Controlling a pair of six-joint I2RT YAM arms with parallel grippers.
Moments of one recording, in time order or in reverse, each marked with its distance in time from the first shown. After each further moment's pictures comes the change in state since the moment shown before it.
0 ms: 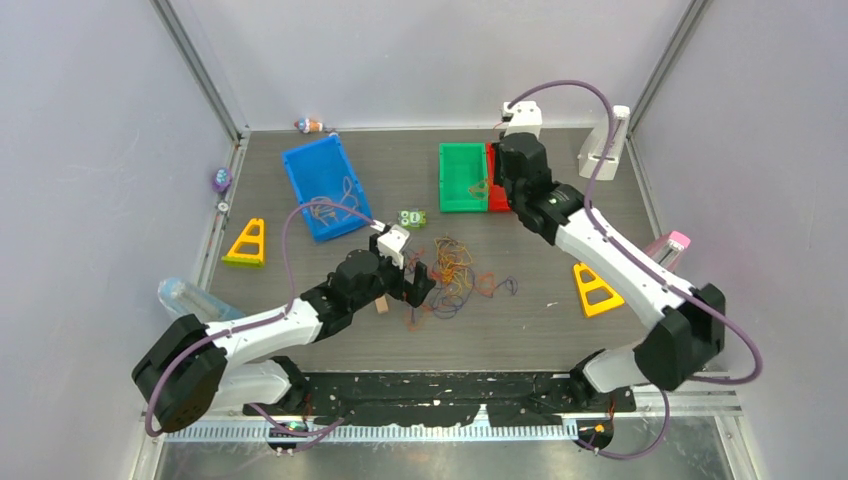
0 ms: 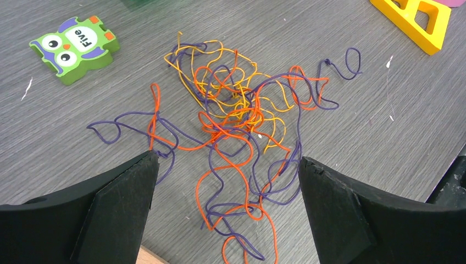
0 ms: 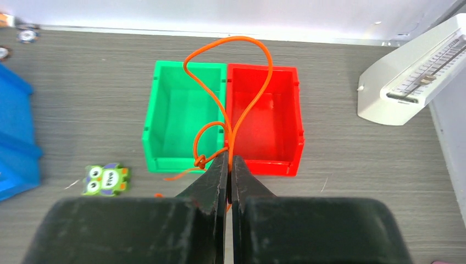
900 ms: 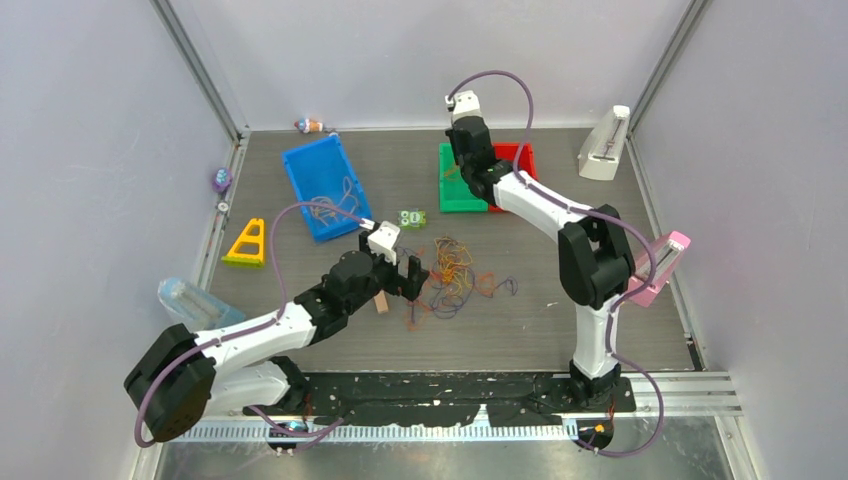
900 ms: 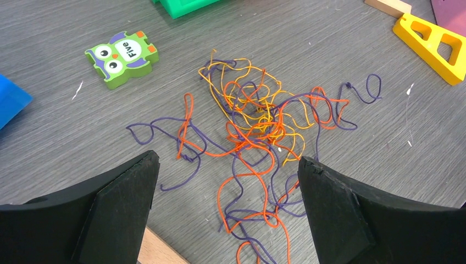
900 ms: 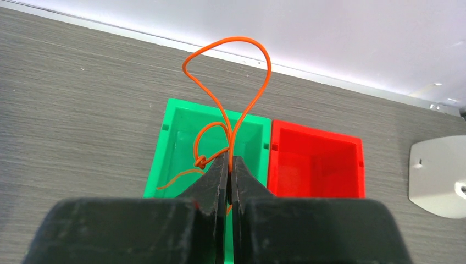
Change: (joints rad) left arm 0.000 -0.063 -0.010 -0.012 -0.111 -0.005; right arm -0.030 0.587 0.285 0.317 -0.058 -0.232
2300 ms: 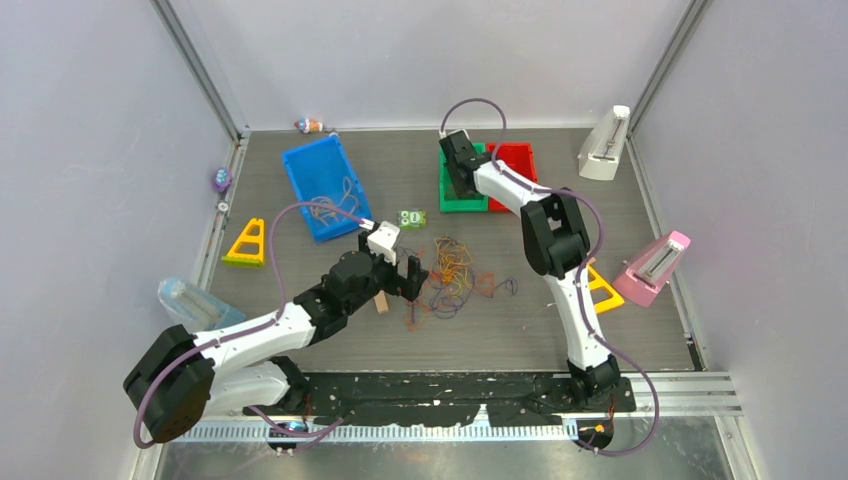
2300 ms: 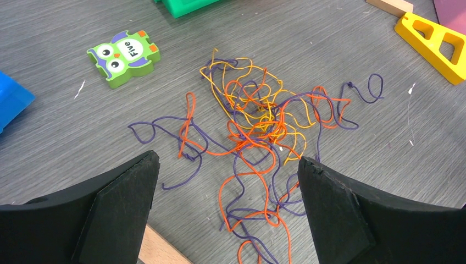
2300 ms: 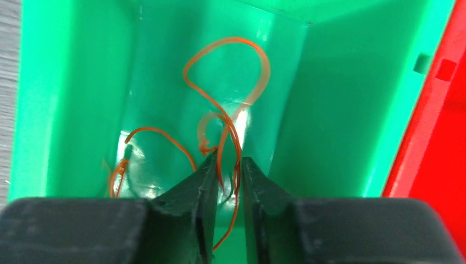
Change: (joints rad) left arm 0.000 -0.006 0.000 -0.009 -0.005 0.003; right arm -0.056 0.422 0.382 -0.572 -0.107 0.113
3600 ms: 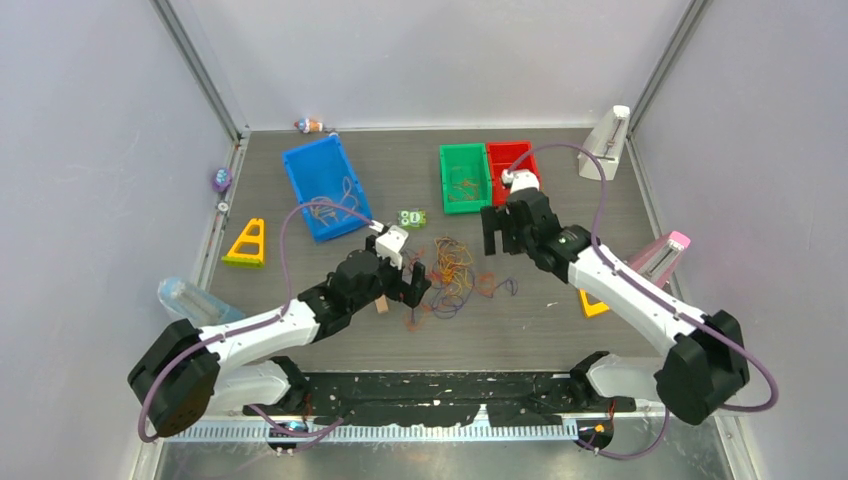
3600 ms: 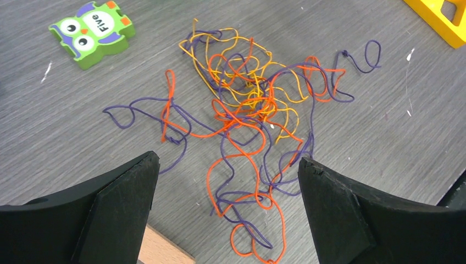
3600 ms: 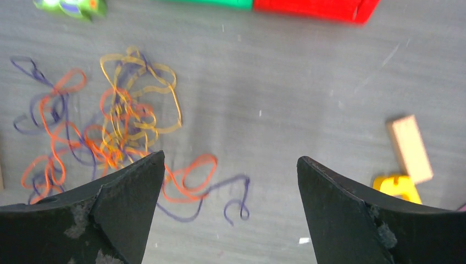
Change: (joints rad) left arm -0.007 0.035 0.020 -0.063 0.058 0.005; right arm 0.080 -1.114 -0.985 0.089 -0.089 0.188
